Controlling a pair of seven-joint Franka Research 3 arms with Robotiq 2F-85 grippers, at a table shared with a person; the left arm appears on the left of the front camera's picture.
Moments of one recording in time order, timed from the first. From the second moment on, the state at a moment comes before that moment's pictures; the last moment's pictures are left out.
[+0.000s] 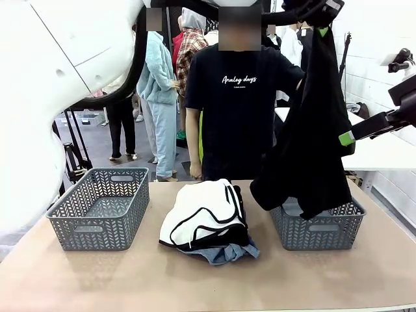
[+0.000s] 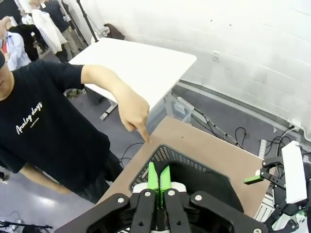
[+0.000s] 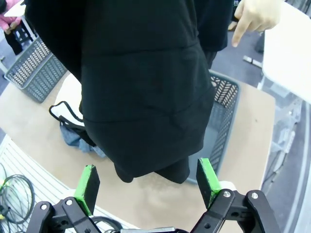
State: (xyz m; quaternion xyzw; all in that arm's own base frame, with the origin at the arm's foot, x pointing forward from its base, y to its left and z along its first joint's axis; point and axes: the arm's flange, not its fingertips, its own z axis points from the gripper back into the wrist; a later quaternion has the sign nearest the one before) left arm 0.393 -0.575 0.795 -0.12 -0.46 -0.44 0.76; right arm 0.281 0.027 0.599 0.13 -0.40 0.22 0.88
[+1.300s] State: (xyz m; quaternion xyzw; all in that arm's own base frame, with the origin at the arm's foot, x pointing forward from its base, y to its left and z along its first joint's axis) left arm 0.525 -0.568 0.695 -0.13 -0.60 -0.35 0.71; right arm 0.281 0.027 0.599 0.13 -0.40 0.22 0.88
